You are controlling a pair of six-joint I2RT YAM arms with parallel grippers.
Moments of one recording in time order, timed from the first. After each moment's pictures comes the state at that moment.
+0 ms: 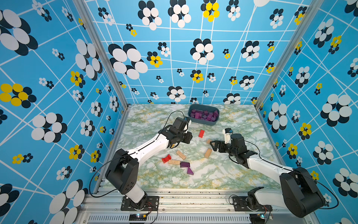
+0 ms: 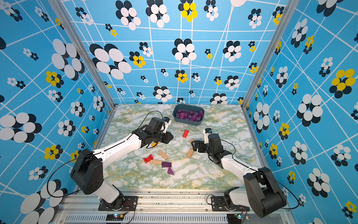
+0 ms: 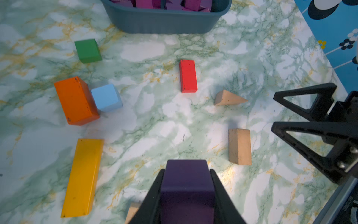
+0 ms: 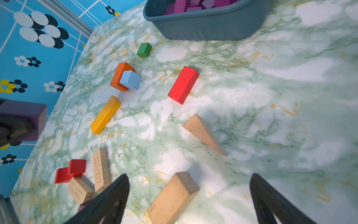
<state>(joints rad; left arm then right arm) -0.61 1.63 1.22 -0.38 0.15 -0.27 0.35 1.30 0.52 0.15 -0.18 0.41</state>
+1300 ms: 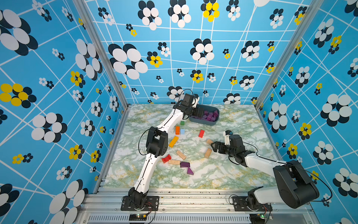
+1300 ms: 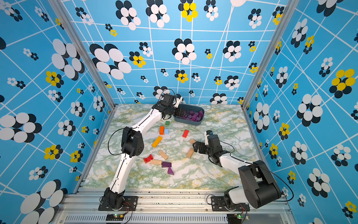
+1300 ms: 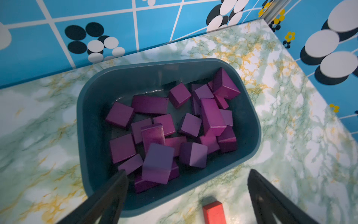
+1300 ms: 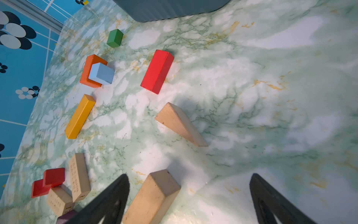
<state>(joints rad) -0.48 2.48 2.36 -0.59 0.28 -0.15 0.34 1.41 0.52 0.17 -0.16 0.46</state>
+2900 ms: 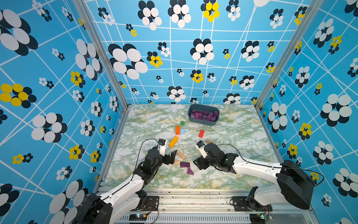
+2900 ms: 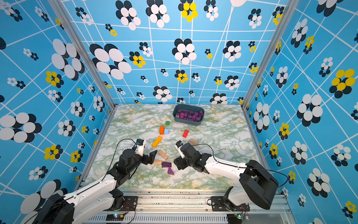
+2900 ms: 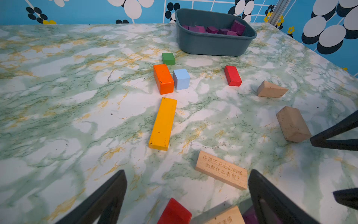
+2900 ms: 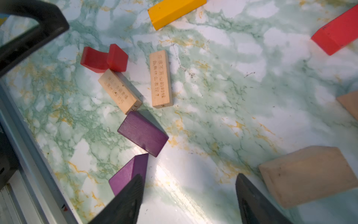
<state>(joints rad) -0.48 0.96 0.22 0.35 0.01 -0.16 0.89 1.41 0.69 -0.14 -0.01 0.27</state>
